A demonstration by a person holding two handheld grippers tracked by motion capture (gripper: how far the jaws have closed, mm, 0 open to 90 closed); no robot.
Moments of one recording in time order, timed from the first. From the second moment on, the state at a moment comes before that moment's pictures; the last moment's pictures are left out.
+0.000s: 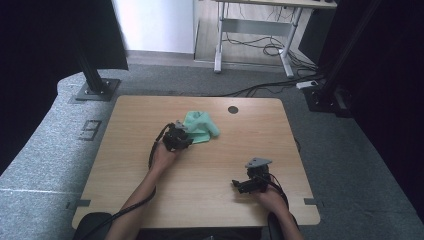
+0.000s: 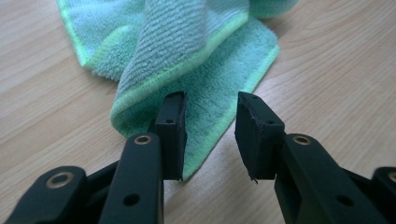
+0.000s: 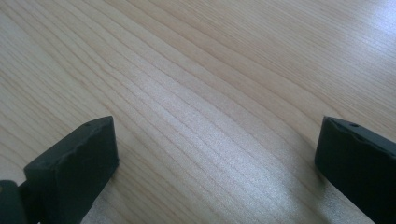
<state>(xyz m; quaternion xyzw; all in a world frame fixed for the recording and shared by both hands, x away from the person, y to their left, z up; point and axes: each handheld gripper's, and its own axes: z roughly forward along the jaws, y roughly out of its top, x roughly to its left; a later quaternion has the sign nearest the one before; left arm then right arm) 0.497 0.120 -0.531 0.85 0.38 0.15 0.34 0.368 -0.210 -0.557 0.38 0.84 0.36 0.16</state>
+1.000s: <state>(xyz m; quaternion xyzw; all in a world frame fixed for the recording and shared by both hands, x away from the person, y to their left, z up) 0.463 0.124 -0.538 0.86 0.37 0.13 0.33 0.368 -0.210 -0.557 0.38 0.84 0.36 0.16</state>
